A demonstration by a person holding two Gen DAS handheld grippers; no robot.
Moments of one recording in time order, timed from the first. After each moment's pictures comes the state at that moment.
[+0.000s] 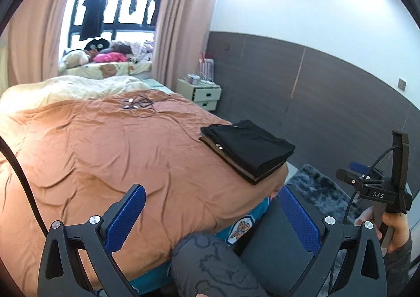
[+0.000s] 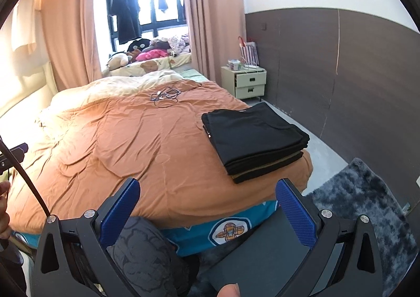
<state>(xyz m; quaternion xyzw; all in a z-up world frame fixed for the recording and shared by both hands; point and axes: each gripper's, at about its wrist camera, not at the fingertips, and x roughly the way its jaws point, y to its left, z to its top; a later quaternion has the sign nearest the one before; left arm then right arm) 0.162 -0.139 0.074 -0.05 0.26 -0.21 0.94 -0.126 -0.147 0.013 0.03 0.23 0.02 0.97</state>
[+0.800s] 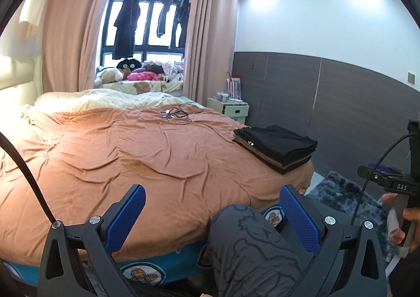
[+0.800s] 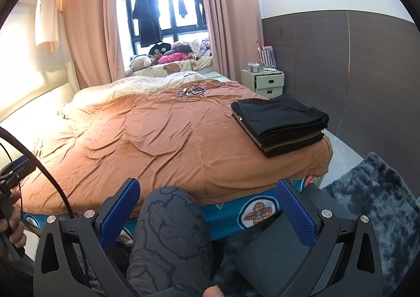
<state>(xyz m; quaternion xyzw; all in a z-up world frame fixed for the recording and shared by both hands) 0.037 -0.080 0.013 -0.04 0.20 -0.14 0.97 -0.205 -0.127 -0.047 0.04 0.20 0.06 0.98</state>
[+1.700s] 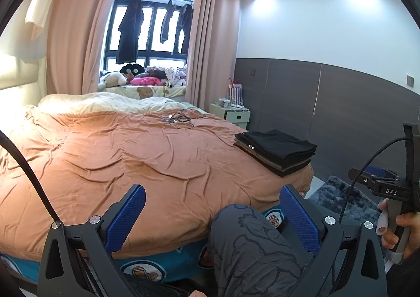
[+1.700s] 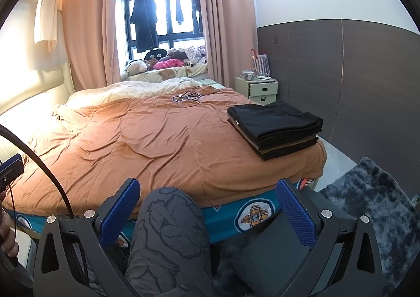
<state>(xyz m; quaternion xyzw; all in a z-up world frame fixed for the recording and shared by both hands) 0.017 -0.073 0.009 -0.04 0.18 -0.13 0.97 -0.214 -0.099 -0.066 0.02 0.18 0.04 0.98</state>
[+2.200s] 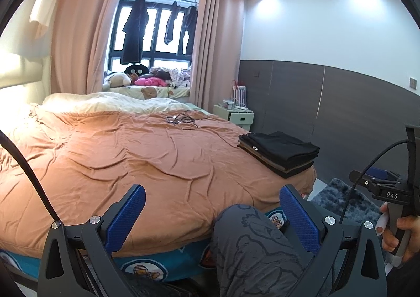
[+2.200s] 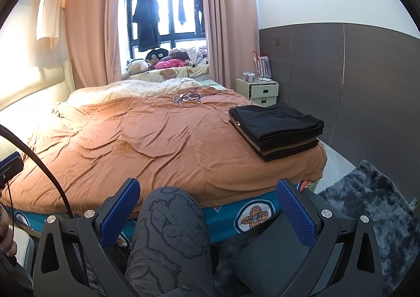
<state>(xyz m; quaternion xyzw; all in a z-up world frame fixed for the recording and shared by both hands) 0.012 -0.070 0.008 -0.04 0.18 -0.12 0.98 -0.216 -0.096 -0.068 0.01 0.18 0.04 0.98</state>
